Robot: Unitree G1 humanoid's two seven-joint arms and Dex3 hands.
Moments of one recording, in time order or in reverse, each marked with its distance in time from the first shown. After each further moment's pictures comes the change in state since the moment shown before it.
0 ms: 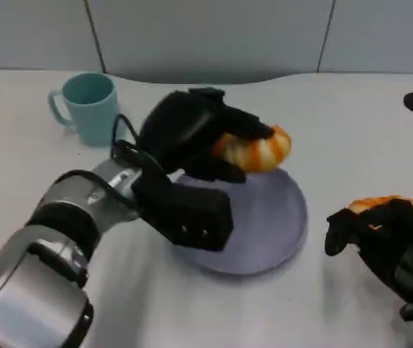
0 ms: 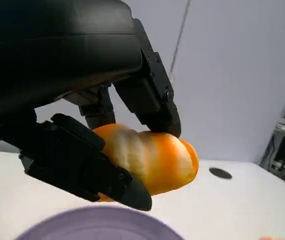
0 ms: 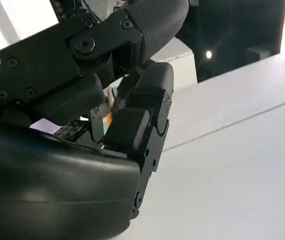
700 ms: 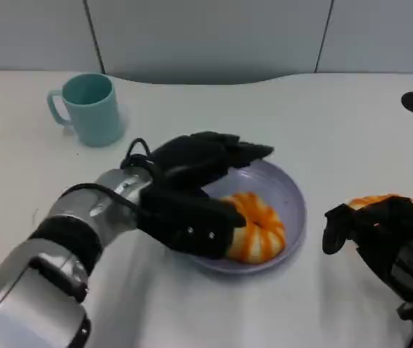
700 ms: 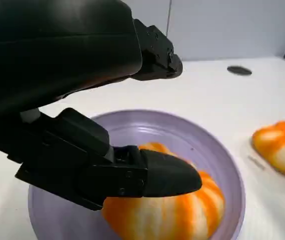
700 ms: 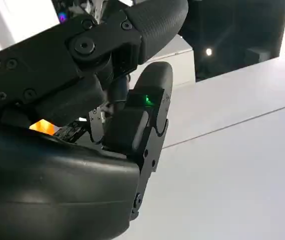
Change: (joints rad) left arm 0.055 0.033 0.021 -0.069 -0.116 0.131 -0.461; right arm 0.106 0.035 0.079 -0.245 0.005 0.061 -0.136
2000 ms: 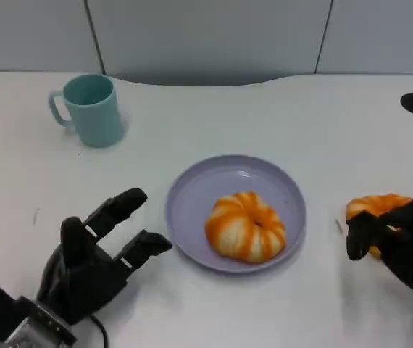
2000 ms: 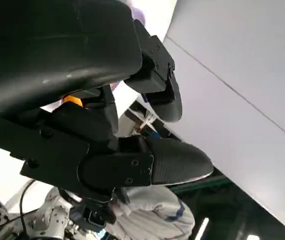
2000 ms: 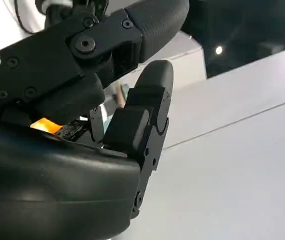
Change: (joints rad) left arm 0.653 -0.081 0.783 -0.466 -1.312 0.786 -1.019; right arm -0.070 -0.111 -0.053 0.176 0.029 0.032 0.120
